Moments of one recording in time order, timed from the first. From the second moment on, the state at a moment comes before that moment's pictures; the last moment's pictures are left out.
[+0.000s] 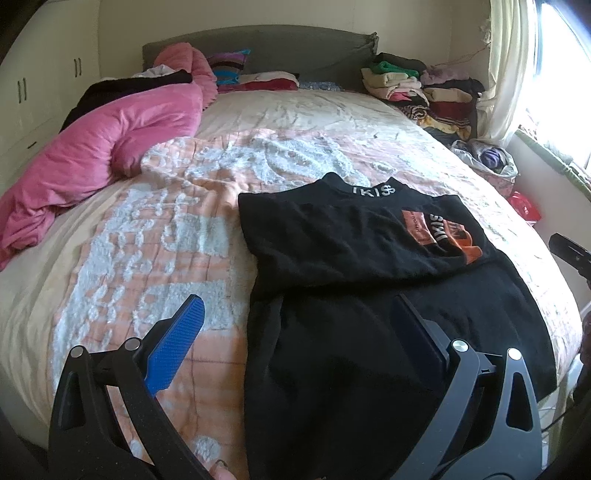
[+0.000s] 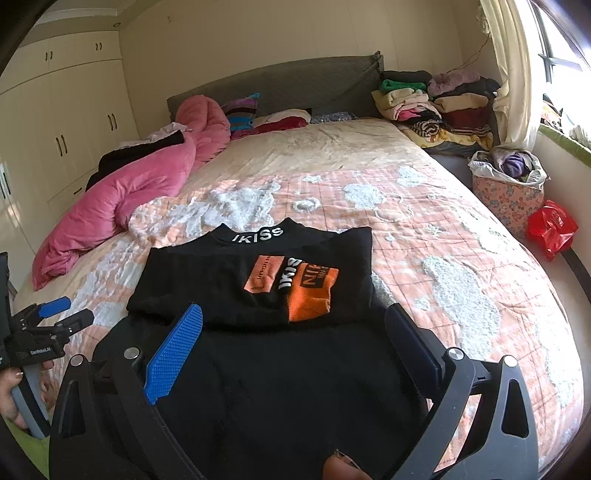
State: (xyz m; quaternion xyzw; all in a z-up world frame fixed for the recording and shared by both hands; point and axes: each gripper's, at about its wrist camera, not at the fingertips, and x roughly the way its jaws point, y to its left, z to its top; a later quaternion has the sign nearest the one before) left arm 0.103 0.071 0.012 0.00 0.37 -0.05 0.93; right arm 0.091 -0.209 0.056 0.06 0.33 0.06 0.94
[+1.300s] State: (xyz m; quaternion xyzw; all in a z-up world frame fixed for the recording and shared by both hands) left arm 0.055 0.110 -0.024 0.00 0.45 -0.05 0.89; right arm 0.035 -0.251 0.006 0.05 0.40 0.05 0.91
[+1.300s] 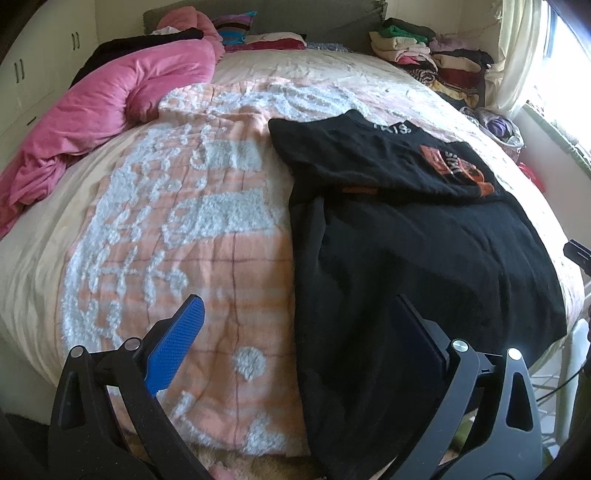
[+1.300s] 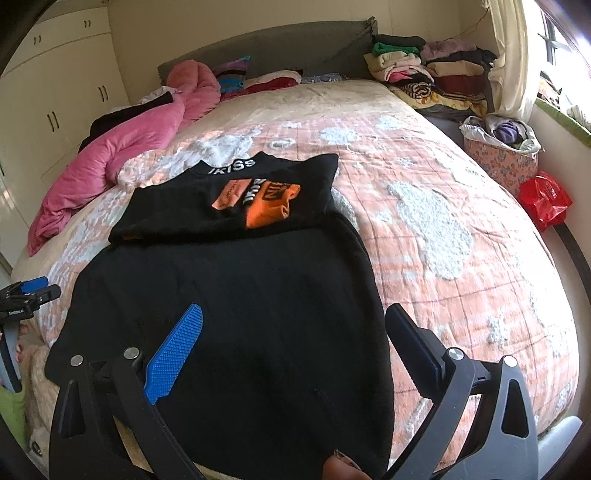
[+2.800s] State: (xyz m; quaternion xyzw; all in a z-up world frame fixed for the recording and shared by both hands) left arm -0.005 0.099 -0.067 -0.03 0.53 -0.15 0.83; right arm -0.002 -0.277 -0.017 0.05 0.44 0.04 0.90
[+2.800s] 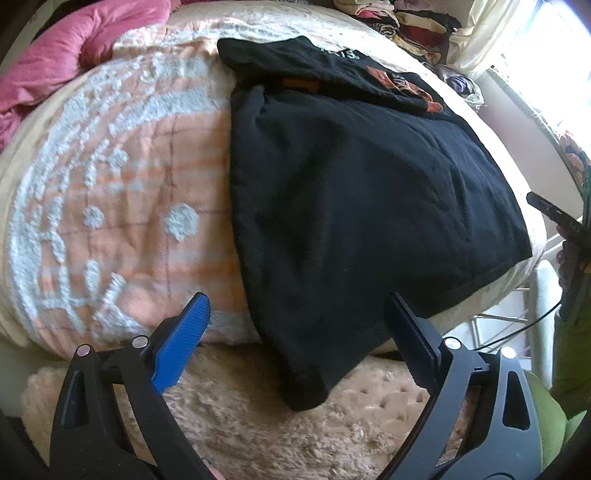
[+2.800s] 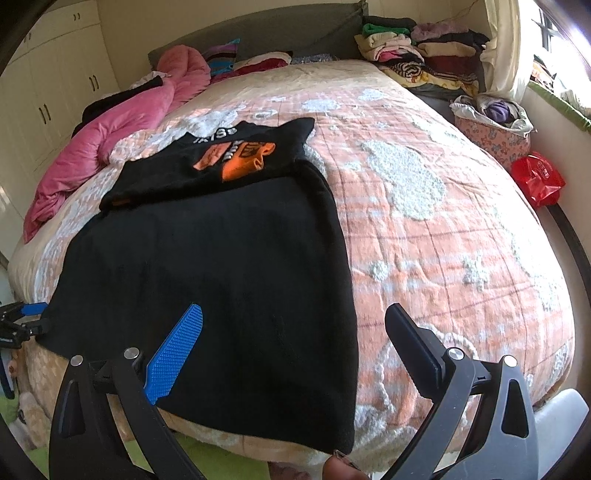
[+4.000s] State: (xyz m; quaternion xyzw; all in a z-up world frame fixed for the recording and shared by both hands) left arm -0.007 0.095 -0.083 -0.05 0.54 -0.17 0.82; right arm -0.044 -0.288 -0.064 0.03 0.52 0.11 0.85
